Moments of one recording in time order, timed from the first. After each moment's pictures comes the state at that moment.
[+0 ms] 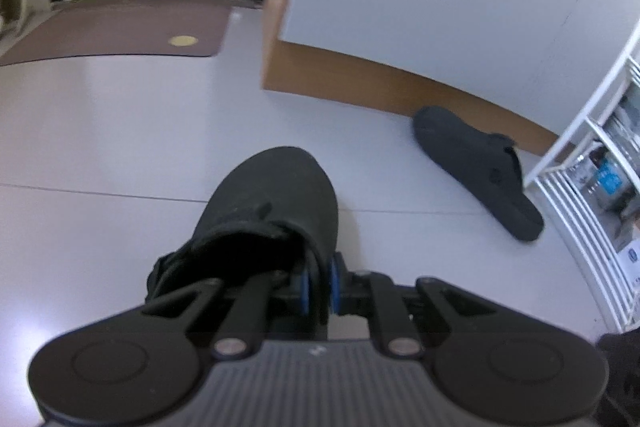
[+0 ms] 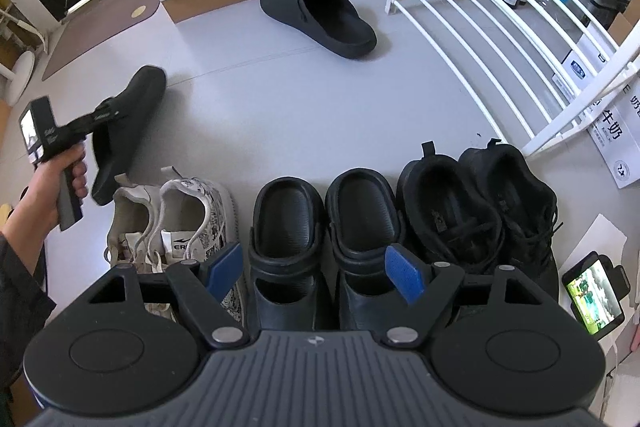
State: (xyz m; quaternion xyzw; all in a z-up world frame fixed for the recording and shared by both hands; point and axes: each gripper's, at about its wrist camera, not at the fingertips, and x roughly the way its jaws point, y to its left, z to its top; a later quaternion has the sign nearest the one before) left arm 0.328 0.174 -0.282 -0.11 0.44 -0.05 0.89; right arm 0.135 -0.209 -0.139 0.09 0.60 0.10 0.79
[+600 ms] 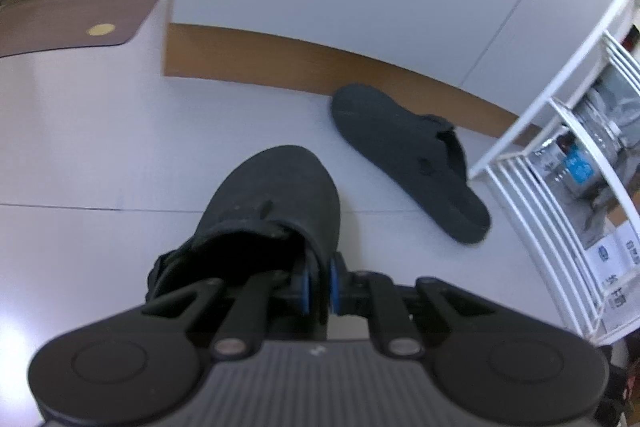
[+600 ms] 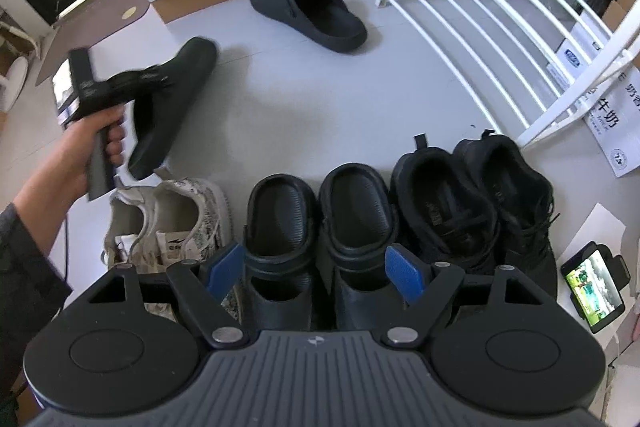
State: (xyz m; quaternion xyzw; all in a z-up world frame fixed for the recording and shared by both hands) left arm 0.371 0.078 -0.281 -0.13 0.46 -0.11 0.87; right arm 0.136 -0.211 -0.142 0.10 0.61 0.09 0.78
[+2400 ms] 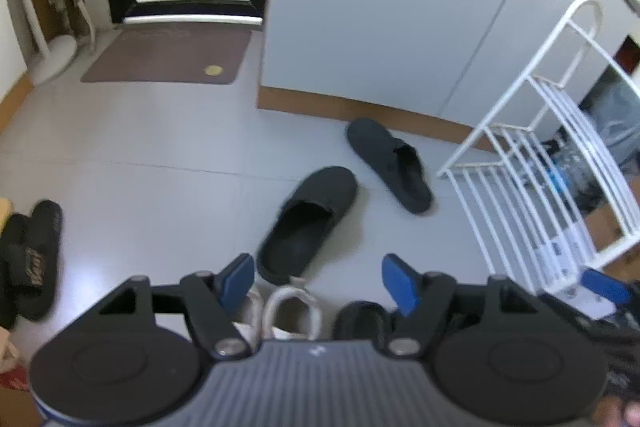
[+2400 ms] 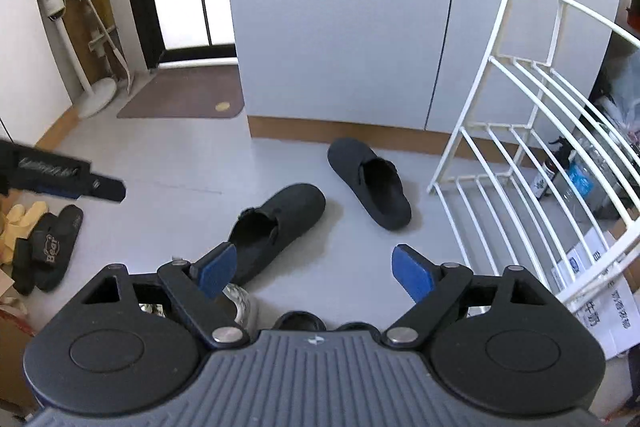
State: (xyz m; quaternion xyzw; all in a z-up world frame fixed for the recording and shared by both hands) left arm 0.151 0.053 0.021 -0.12 0.48 0.03 0.87; right arm 0.132 -0.215 -0.010 0.02 0.40 0.21 0.89
